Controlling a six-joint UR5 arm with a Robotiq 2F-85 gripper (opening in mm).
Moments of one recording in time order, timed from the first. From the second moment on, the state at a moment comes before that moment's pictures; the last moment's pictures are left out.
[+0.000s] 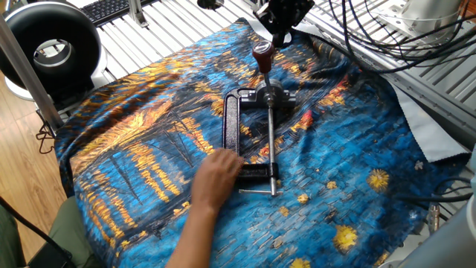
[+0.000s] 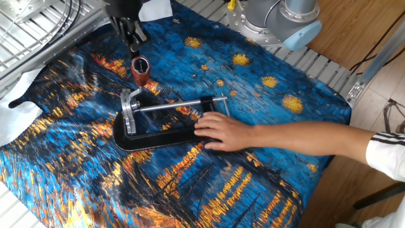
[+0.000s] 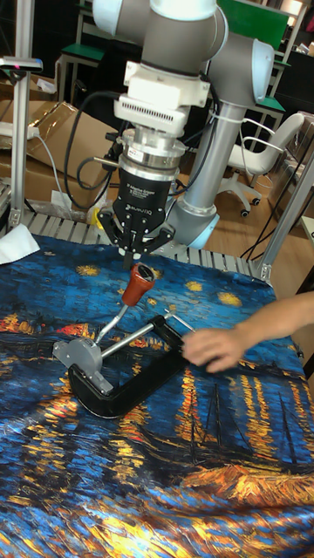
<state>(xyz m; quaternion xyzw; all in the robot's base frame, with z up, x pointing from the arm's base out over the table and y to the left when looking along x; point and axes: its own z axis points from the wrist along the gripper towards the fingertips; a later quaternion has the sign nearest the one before) 0.525 -0.048 0.242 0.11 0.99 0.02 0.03</state>
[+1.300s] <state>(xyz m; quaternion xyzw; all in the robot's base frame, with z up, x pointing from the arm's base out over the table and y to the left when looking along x) 0.571 -0.017 0.224 0.11 0.99 0.03 0.07</state>
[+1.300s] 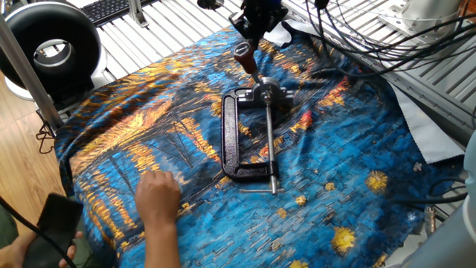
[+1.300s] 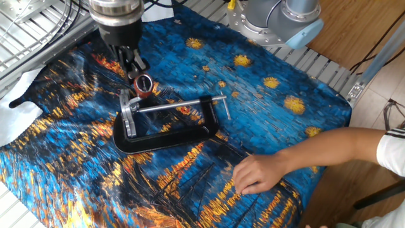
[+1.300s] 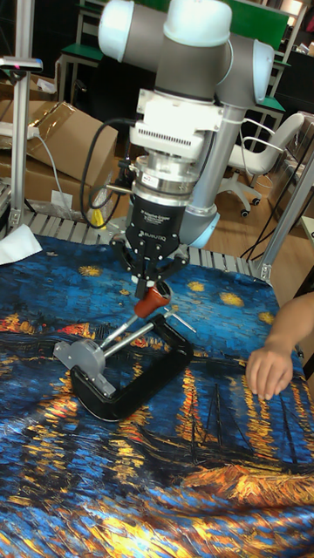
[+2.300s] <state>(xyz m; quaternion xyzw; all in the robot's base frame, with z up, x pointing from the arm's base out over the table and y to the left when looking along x) 0.592 -0.021 0.223 0.07 0.99 0.01 0.08</state>
